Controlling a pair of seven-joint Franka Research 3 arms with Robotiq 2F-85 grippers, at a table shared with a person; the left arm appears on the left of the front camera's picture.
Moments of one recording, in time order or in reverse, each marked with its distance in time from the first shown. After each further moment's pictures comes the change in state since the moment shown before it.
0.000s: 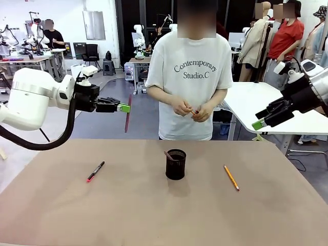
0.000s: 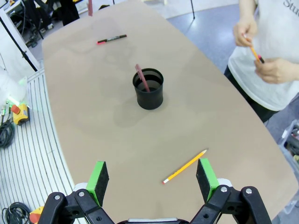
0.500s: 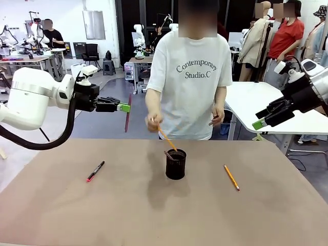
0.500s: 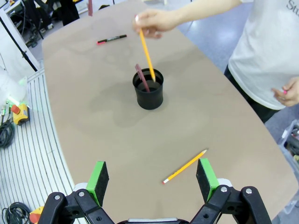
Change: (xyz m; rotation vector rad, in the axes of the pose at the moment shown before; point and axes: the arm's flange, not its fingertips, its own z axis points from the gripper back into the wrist) left arm 0.000 0.000 0.000 0.000 0.000 0.000; right arm 0.000 0.000 0.000 0.000 0.000 0.000
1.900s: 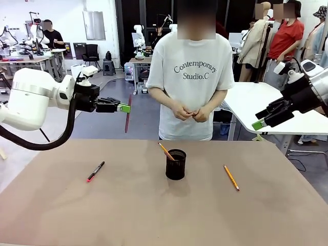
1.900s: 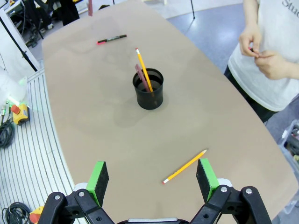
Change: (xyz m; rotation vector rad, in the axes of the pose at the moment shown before) left arm 0.000 0.000 0.000 0.000 0.000 0.000; right arm 0.000 0.000 0.000 0.000 0.000 0.000
